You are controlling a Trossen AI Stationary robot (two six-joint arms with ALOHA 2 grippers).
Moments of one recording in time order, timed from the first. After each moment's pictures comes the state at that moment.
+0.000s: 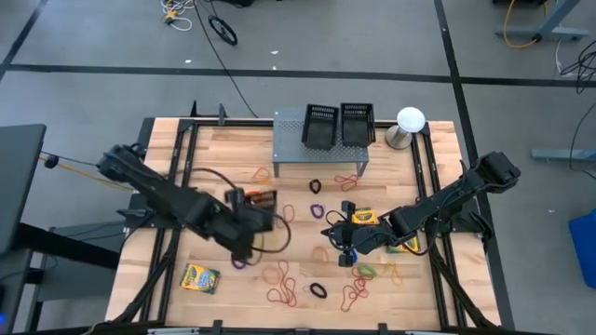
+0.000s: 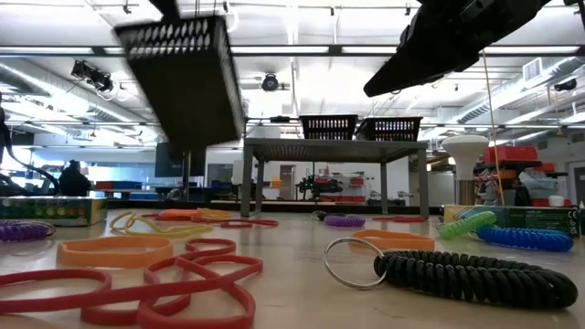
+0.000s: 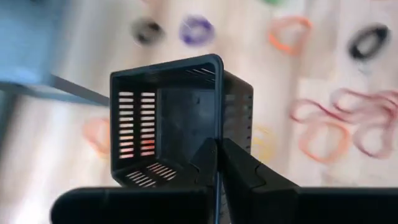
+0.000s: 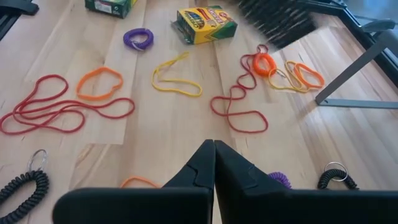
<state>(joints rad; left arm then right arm) -0.52 1.50 1.44 -1.15 -0.55 -0.57 0.46 1.49 0.83 -0.01 0.50 0.17</state>
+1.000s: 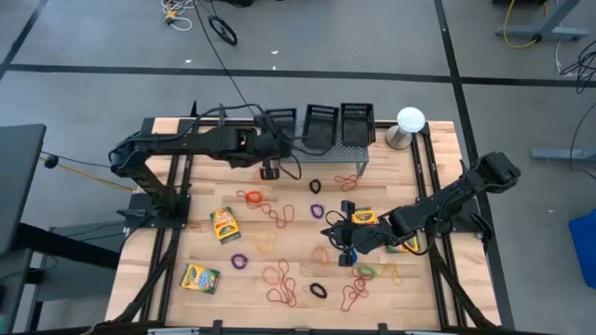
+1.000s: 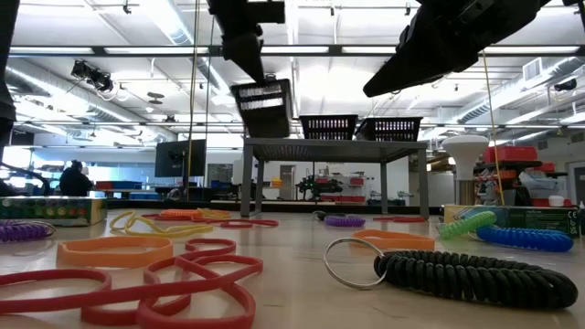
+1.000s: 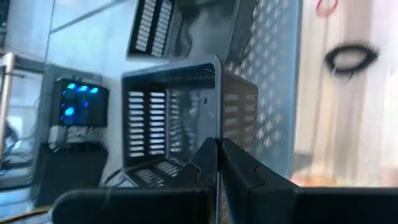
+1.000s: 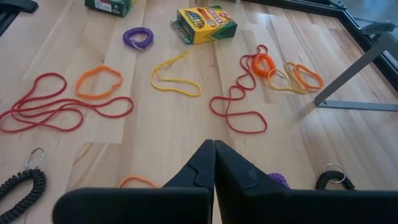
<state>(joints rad) 0.11 1.59 1.50 -0.84 -0.64 0.33 0.46 1.49 0.83 -0.01 0.50 0.16</state>
